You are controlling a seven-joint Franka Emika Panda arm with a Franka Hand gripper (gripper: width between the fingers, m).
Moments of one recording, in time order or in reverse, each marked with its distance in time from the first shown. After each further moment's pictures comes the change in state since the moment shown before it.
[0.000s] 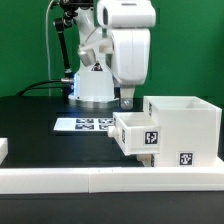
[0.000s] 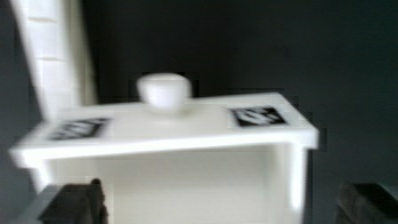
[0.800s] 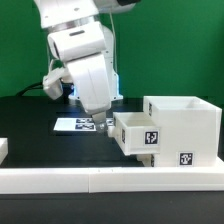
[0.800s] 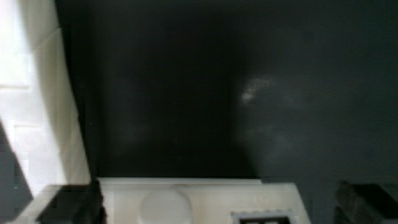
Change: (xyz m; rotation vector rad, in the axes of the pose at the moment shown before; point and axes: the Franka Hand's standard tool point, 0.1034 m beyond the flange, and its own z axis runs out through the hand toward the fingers) arm -0.036 -0.006 0.046 0.027 0.246 -0.049
